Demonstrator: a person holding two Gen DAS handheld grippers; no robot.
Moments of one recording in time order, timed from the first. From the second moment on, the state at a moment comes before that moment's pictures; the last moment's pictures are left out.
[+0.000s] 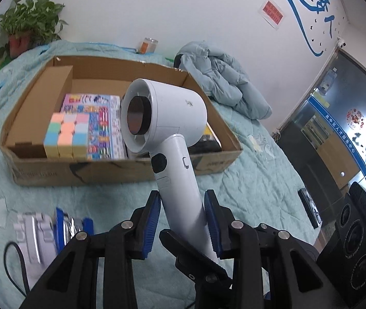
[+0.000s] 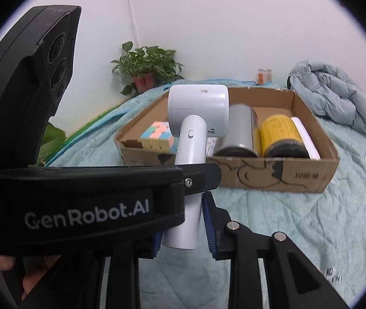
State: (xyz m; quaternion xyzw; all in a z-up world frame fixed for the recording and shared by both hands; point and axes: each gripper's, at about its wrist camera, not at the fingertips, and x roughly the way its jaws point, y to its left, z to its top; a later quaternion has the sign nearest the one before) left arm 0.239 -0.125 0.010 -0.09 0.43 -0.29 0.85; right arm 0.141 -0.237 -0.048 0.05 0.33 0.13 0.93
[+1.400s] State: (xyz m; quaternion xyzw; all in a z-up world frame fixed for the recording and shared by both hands) left arm 0.434 -0.114 -0.029 -0.09 0.48 -0.27 0.83; right arm 0.280 -0.231 -0.057 0.07 0.37 0.11 0.92
